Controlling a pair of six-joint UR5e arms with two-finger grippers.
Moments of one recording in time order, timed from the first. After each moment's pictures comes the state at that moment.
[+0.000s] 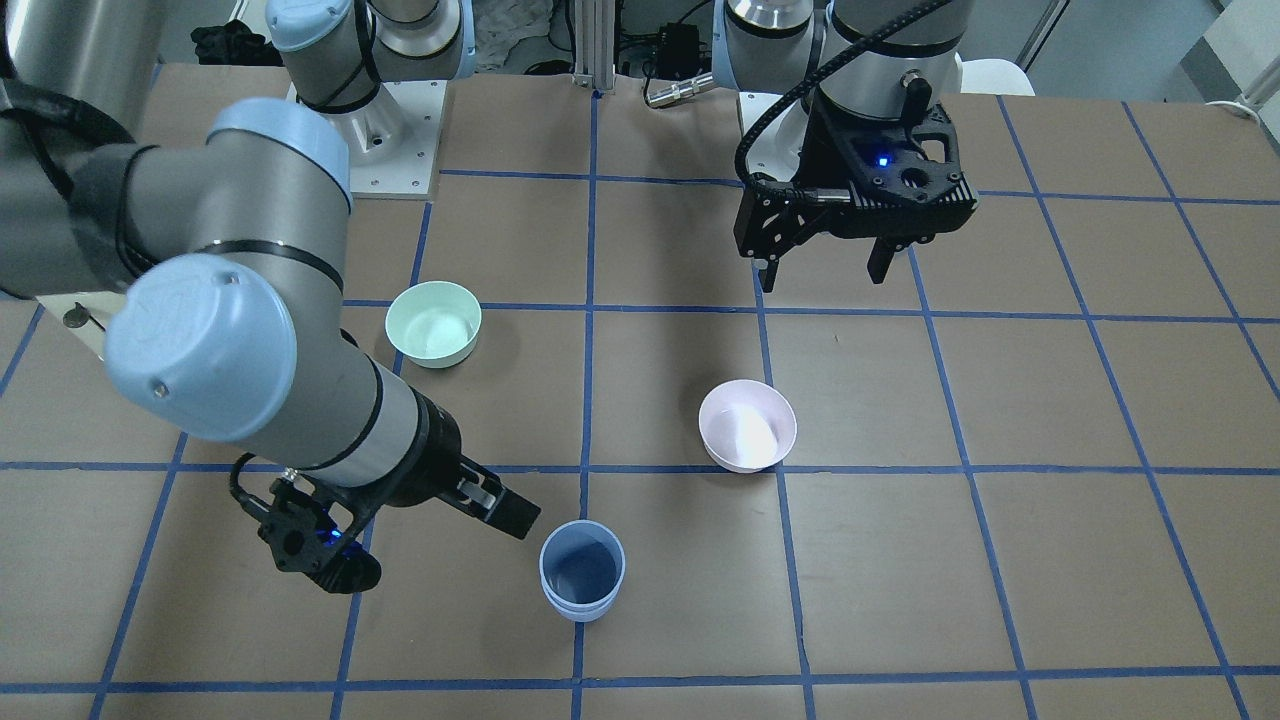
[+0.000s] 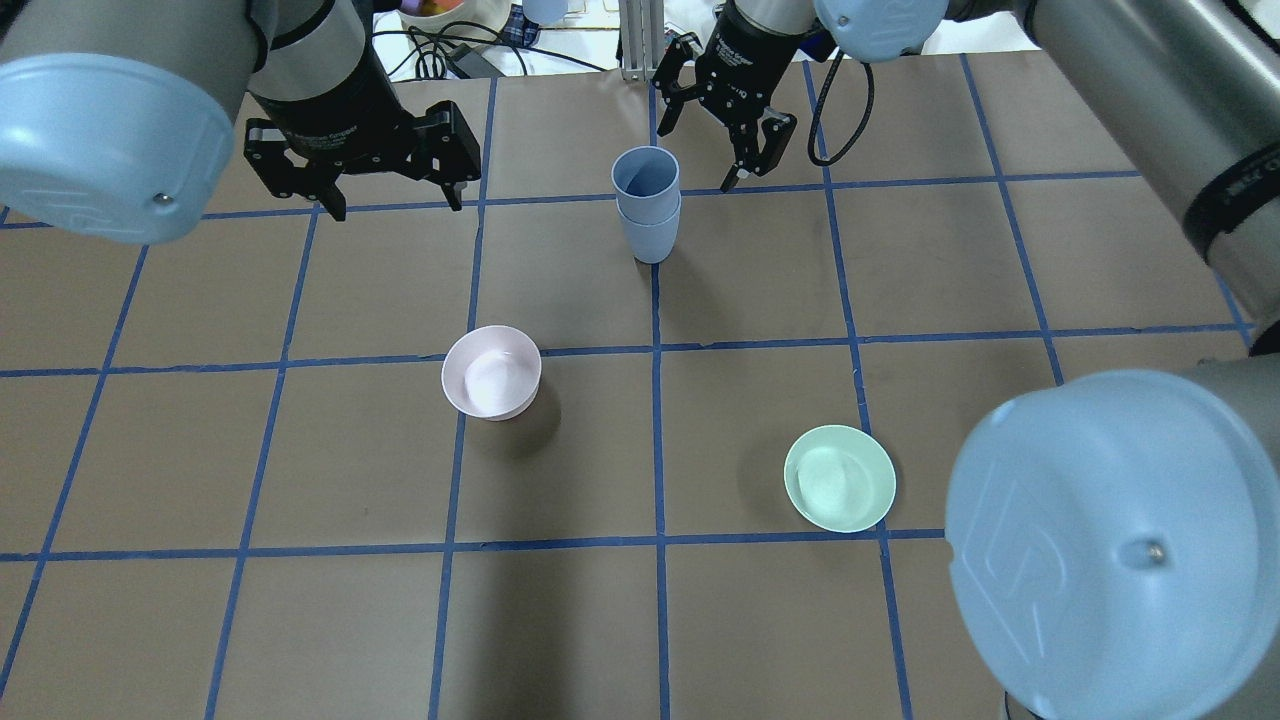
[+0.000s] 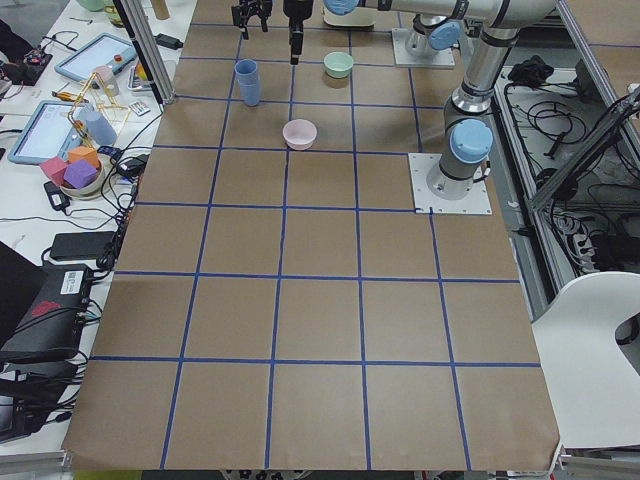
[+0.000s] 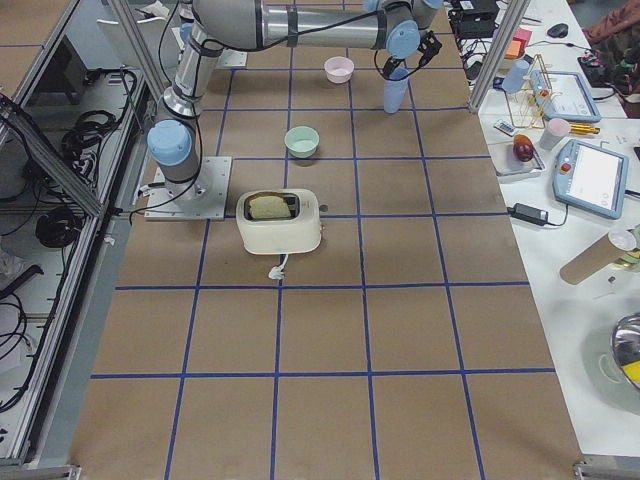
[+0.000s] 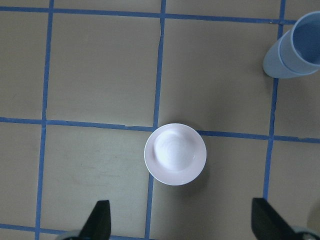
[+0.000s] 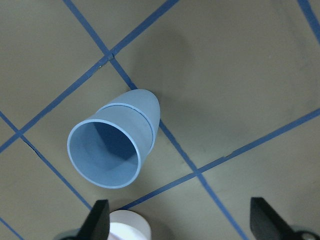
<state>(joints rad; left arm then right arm) -1.70 -1.61 -1.52 -1.46 1.64 -0.20 1.69 -1.05 1.12 -1.58 -1.31 0.62</state>
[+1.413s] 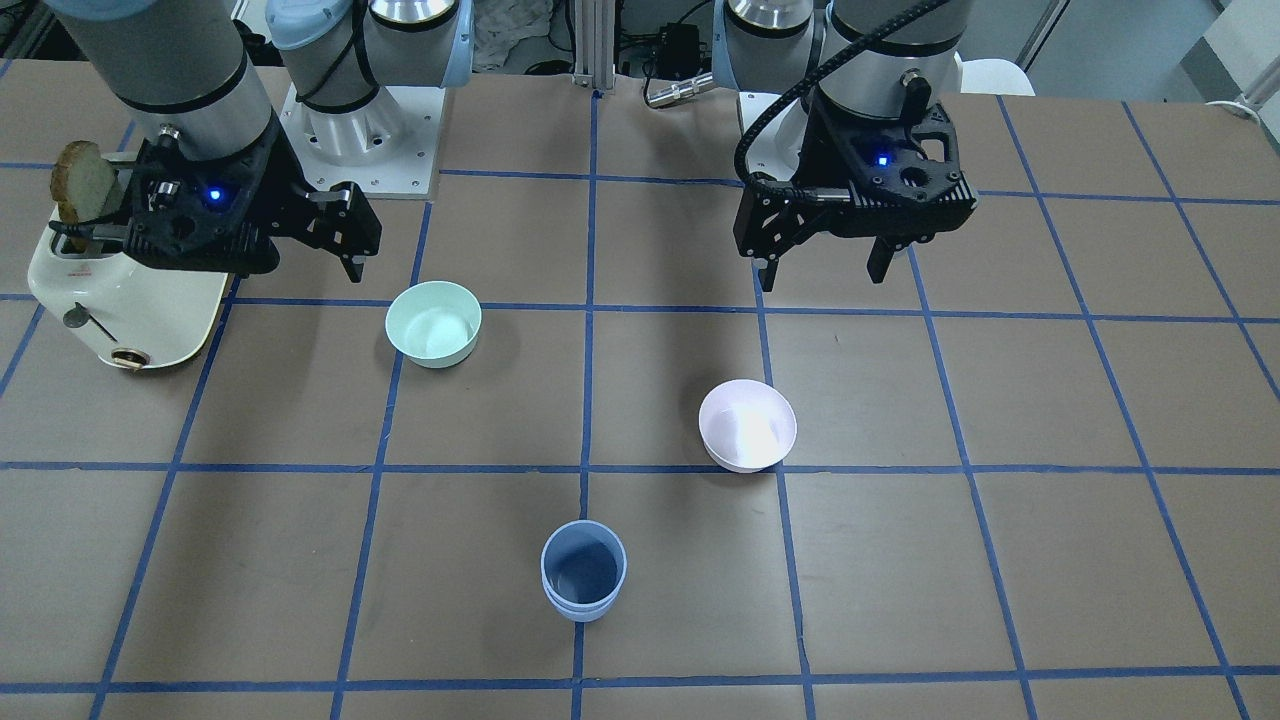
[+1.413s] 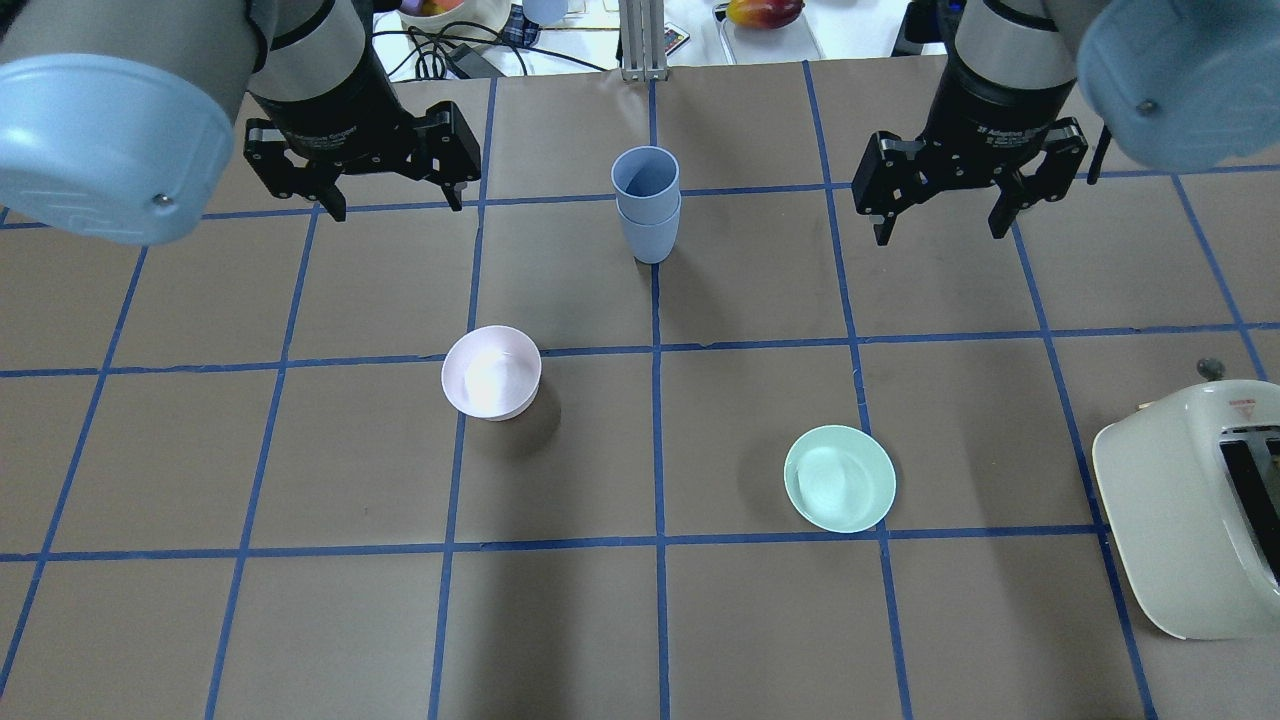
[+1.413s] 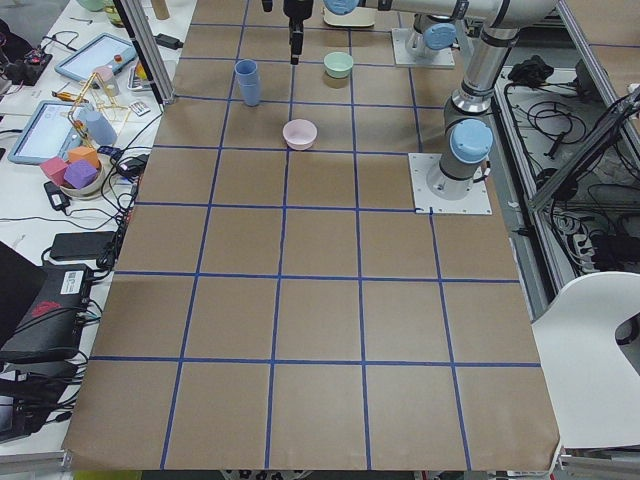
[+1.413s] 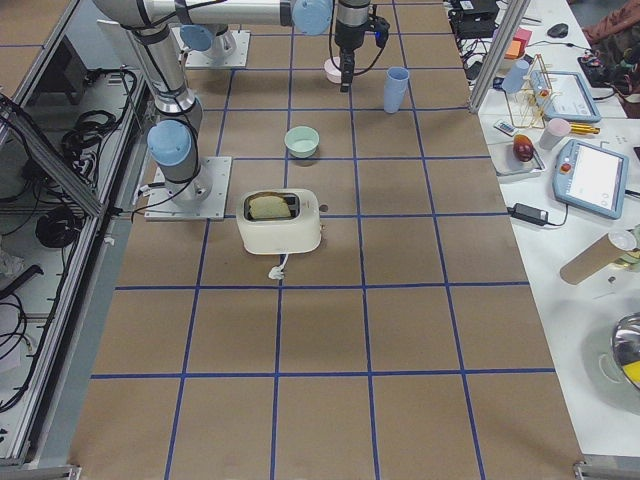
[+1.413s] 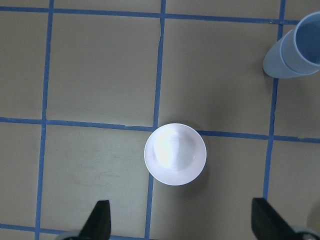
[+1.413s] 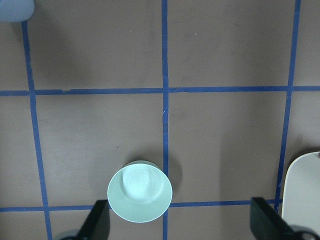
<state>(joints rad) -1.70 -1.61 -1.52 -1.46 1.64 -0.20 1.59 -1.55 1.57 -1.54 -1.60 0.02</state>
